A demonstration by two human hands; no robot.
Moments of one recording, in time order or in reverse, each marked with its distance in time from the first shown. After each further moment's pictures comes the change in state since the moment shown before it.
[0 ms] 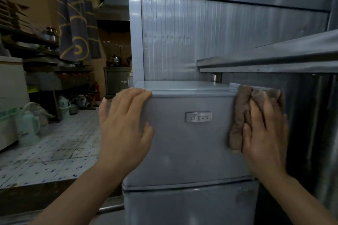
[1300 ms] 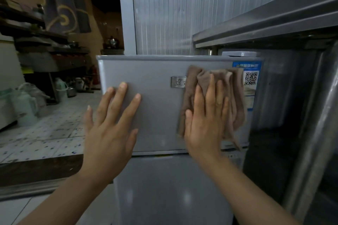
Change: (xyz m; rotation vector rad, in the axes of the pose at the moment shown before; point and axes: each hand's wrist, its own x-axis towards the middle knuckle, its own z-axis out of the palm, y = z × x) left_hand -0.073 -0.019 0.042 0.261 -0.100 0.072; right_hand -0.047 -0.071 0.037 0.113 0.047 -0.058
